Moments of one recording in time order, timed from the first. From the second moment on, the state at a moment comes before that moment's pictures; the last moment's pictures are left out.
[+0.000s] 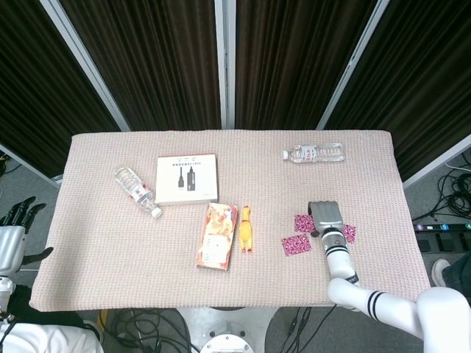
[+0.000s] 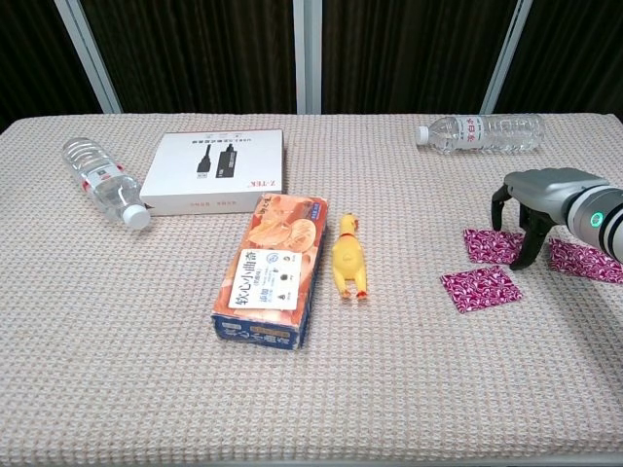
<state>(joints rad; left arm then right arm) -0.13 -1.14 -0.08 -1.48 1.41 1.41 -0.04 0.75 -1.70 0.16 -1.22 -0.58 0.93 -0.72</state>
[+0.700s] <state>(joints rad) -0.14 -1.14 -0.07 -1.48 1.42 1.40 -0.04 0.69 -1.55 0.17 -1.47 -0.54 1.12 -0.75</state>
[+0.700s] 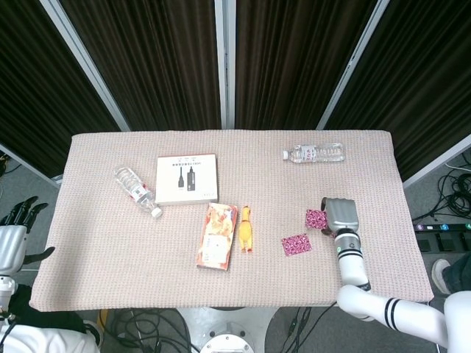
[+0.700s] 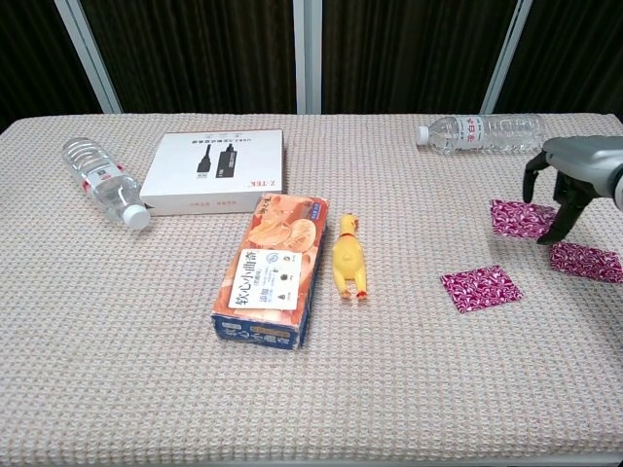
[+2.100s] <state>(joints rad) -0.13 -1.15 -0.06 -1.47 1.43 1.41 -0.05 0.56 -1.60 0.15 -1.31 -0.57 1.09 -0.68</state>
